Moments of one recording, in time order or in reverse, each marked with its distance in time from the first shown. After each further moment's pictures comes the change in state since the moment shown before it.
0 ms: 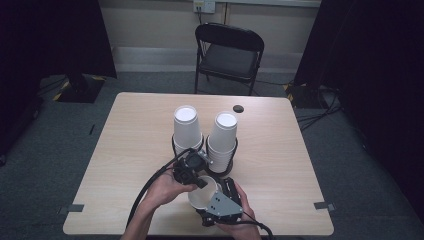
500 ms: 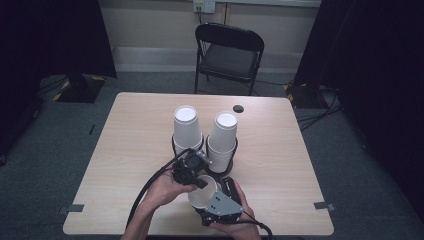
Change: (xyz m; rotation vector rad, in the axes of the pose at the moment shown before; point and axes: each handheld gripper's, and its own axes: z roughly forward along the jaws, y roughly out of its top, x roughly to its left) left arm 0.000 -0.003 0.000 -0.024 0.001 -0.006; right arm -0.002 0.002 0.000 -0.013 0.005 0.004
